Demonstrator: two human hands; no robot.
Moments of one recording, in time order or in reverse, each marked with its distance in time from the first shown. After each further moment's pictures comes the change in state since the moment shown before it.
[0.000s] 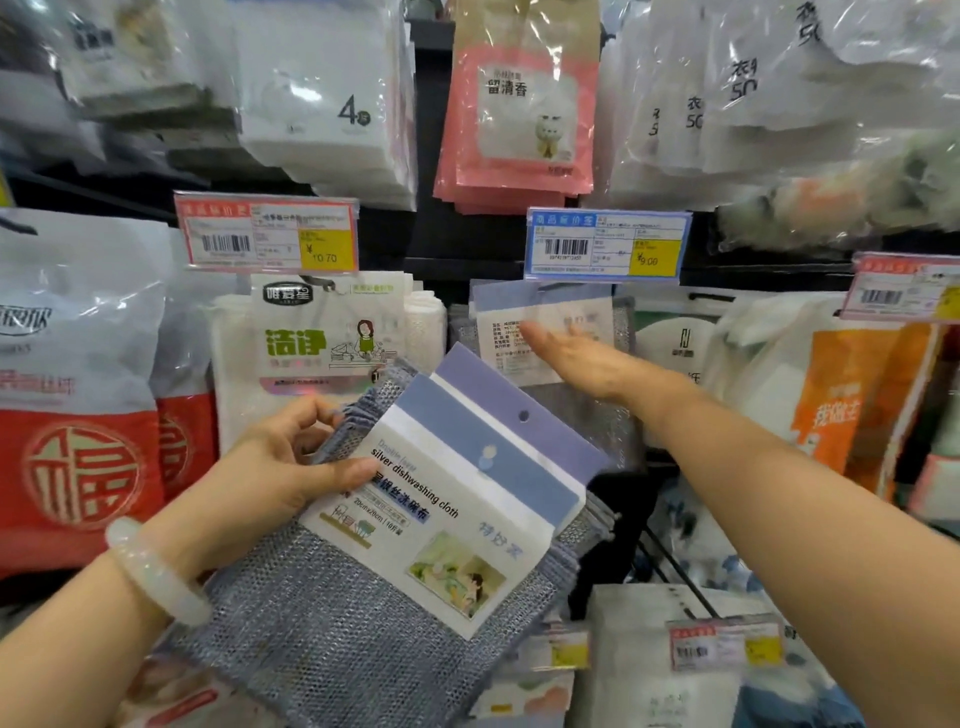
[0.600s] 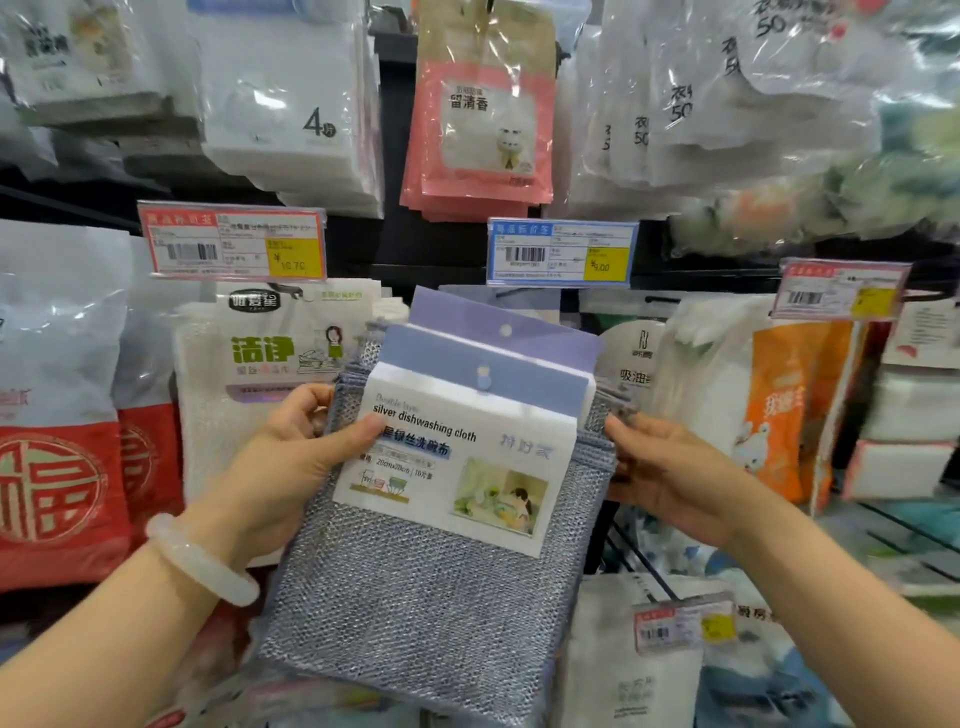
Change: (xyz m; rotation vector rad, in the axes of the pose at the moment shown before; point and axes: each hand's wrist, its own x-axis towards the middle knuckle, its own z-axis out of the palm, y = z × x) left_hand 0.017 0.000 0.033 -0.301 0.072 0.025; right_hand -0.116 0.054 0.019 1.257 -0.055 -0.006
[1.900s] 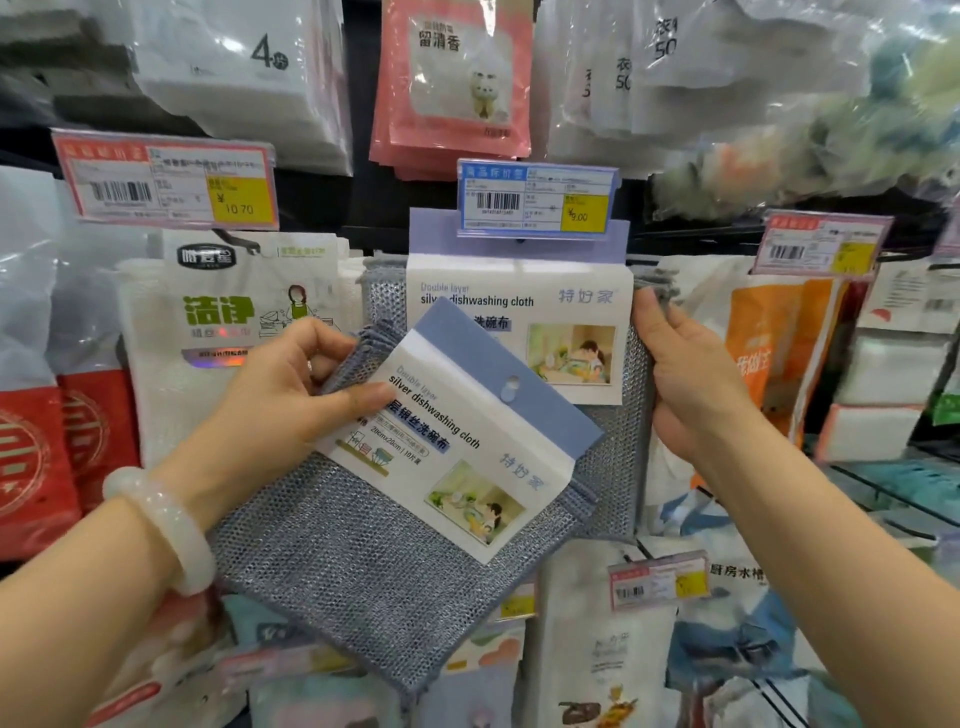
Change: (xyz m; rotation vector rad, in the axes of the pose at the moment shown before) left_hand 0.001 0.009 0.020 0.291 -0.130 0.252; right_hand 0.020 -0.024 0.003 0.098 0.346 -0.418
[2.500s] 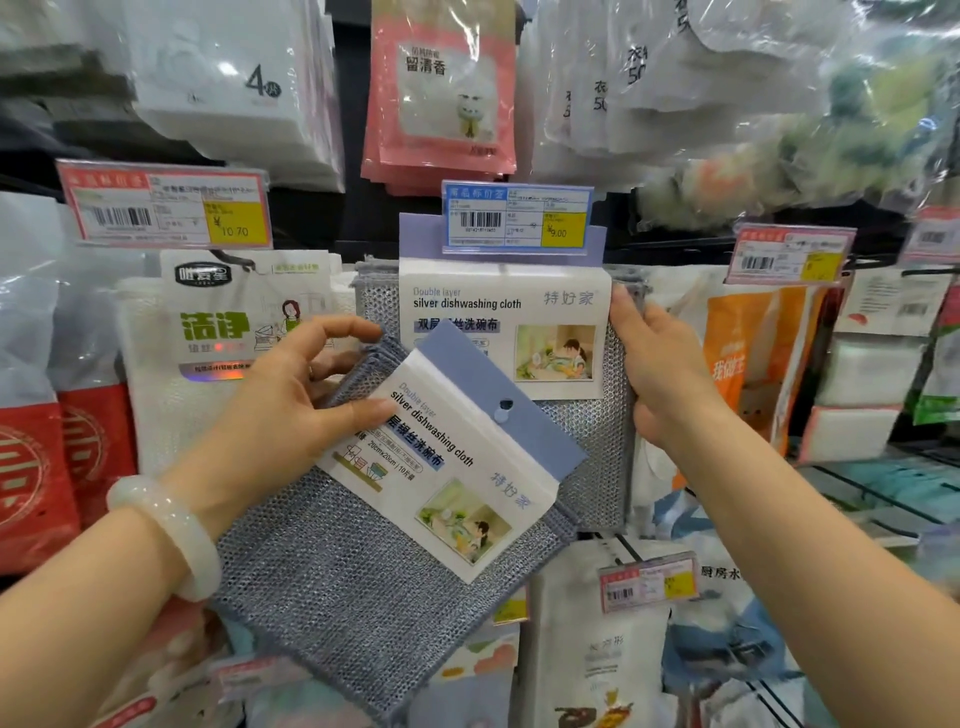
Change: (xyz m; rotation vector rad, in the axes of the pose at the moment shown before) left_hand -0.005 0.013 0.006 0.094 -0.070 0.064; right_hand 0.002 -0.013 0.014 -0.210 0.175 0.004
